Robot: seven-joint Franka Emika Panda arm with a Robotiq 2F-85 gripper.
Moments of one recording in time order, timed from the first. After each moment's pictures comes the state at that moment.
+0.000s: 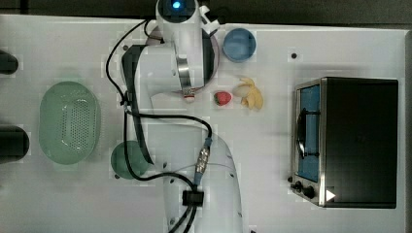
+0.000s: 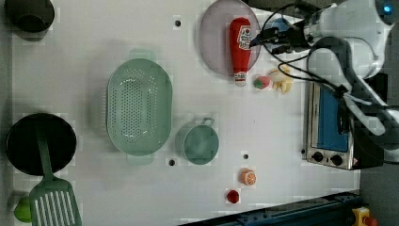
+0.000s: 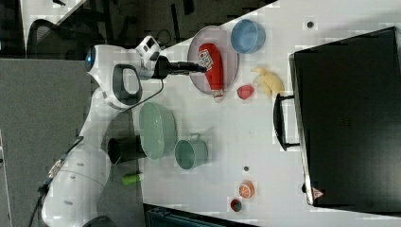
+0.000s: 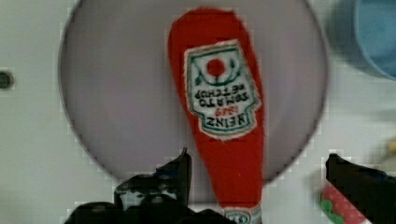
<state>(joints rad) -0.01 0.70 0.14 -1.50 -0.14 0.59 -0.49</state>
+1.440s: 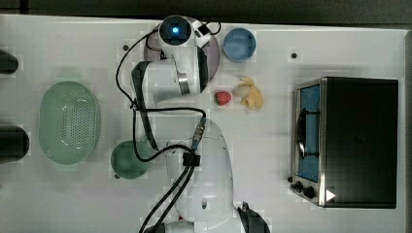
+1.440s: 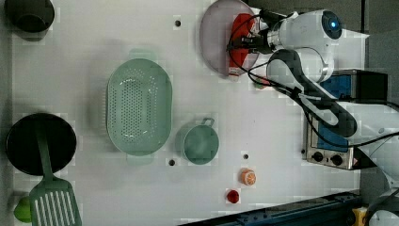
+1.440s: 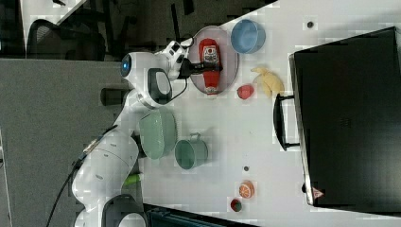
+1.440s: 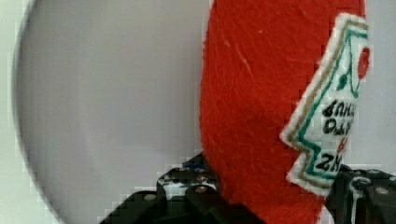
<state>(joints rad) 0.01 0.88 0.13 -1.49 -0.17 0.81 -0.50</state>
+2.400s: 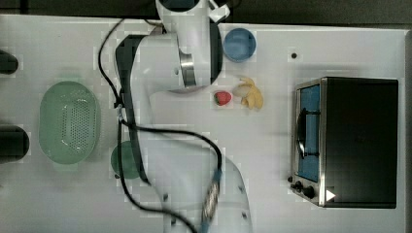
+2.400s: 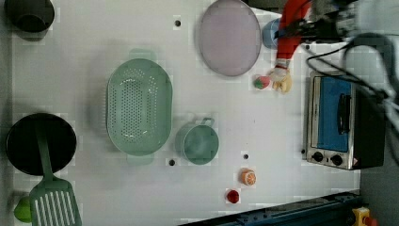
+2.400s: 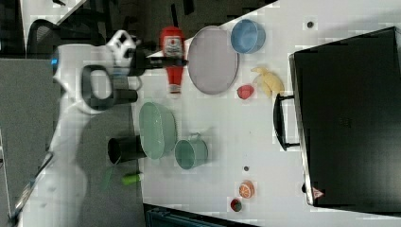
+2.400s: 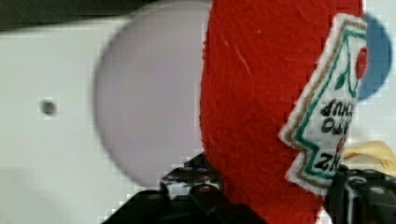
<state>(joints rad) -0.03 0.52 0.13 -1.51 -0.08 0.53 -0.50</state>
